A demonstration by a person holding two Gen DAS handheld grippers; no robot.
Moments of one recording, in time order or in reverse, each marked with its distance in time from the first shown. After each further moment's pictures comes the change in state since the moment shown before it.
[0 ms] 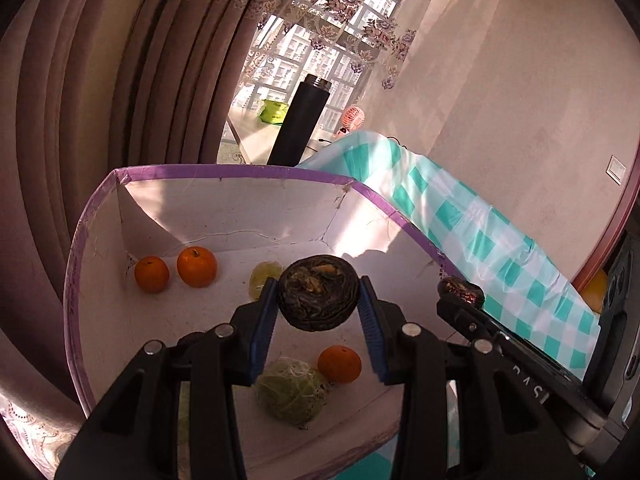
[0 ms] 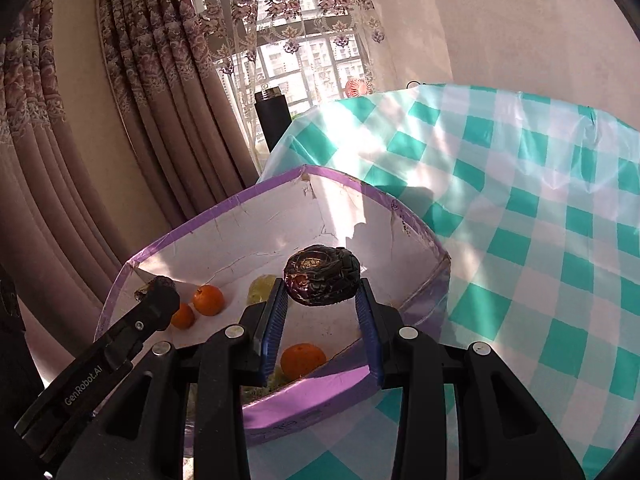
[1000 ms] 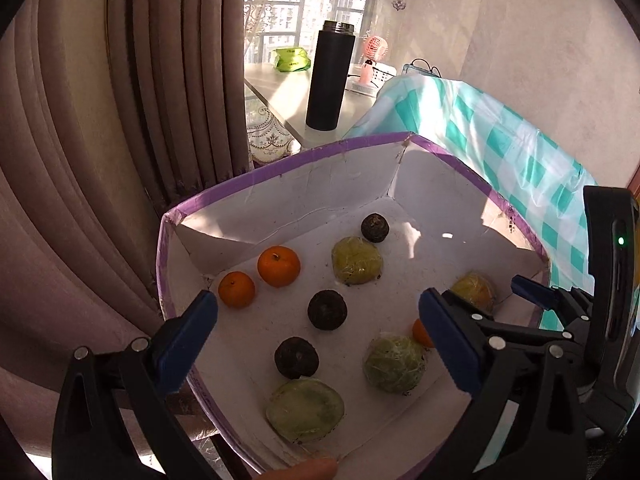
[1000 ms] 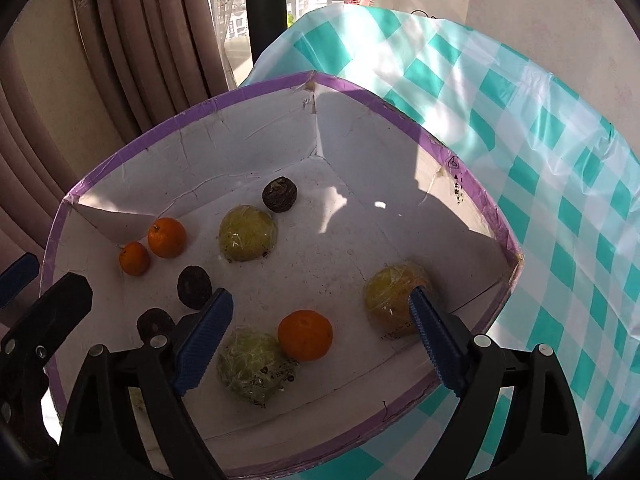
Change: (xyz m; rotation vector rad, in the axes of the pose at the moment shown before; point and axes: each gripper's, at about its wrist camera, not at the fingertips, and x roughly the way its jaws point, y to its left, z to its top) left arm 0.022 0.031 0.057 0.191 0.302 0.165; right arm 0.062 0.040 0.014 -0.082 0.355 -0.205
